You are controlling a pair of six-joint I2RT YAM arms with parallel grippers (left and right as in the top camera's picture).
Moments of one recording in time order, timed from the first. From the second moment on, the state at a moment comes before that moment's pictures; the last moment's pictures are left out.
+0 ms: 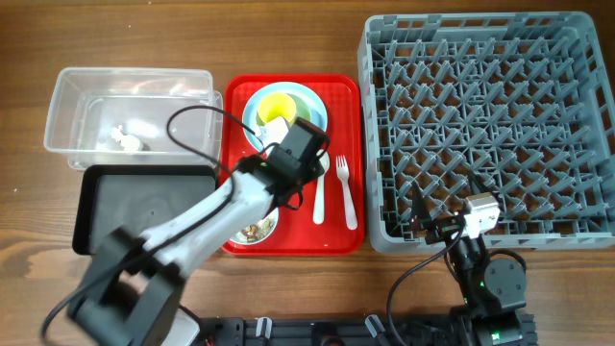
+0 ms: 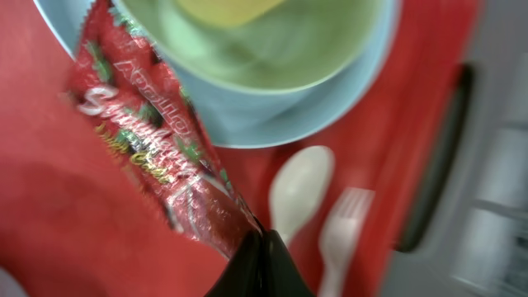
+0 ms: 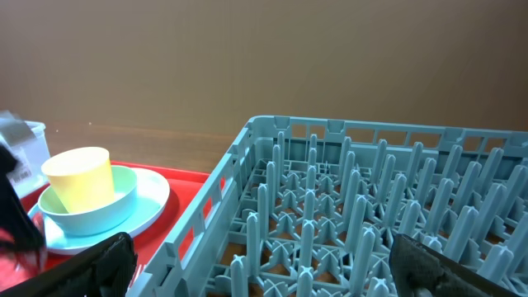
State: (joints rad) left arm -0.65 1.61 0.98 -0.40 -0.13 -1.07; right arm 0.19 0.02 0.01 0.00 -0.02 -0.01
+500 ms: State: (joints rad) left arm -0.32 1.39 0.98 -0.42 -0.13 -1.06; right arm 0.19 0.02 0.01 0.00 -0.02 -0.01
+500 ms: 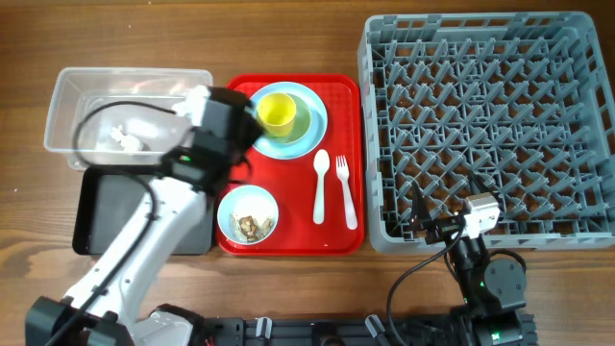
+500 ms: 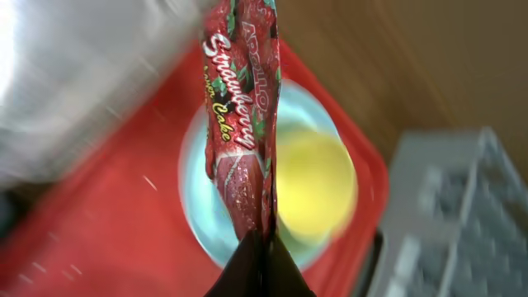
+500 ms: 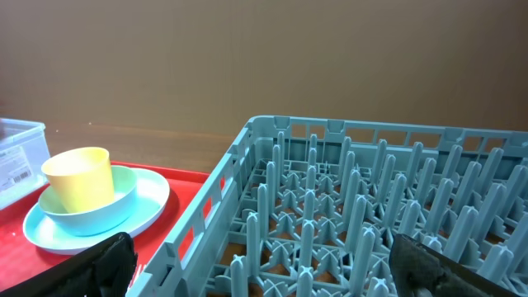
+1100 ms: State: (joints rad) left arm 0.02 1.50 0.98 -0.34 -0.13 -0.99; right arm 0.19 0.02 0.01 0.00 -0.02 -0.01
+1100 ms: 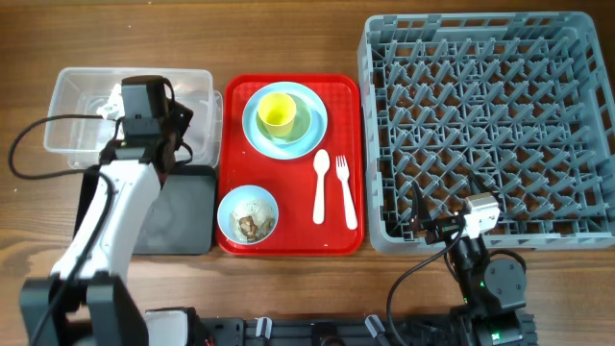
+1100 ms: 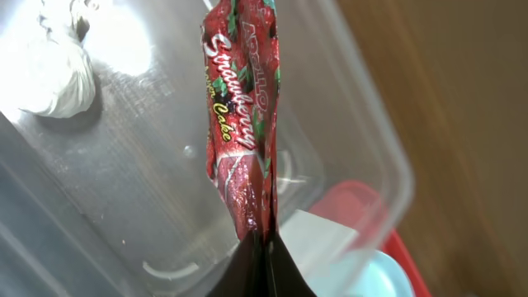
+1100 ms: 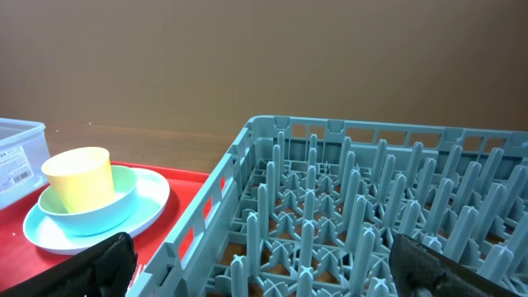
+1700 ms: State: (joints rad) left arm 0.03 1.50 0.98 -0.30 -0.13 -0.85; right arm 0.19 0.02 0.01 0.00 -0.02 -0.01
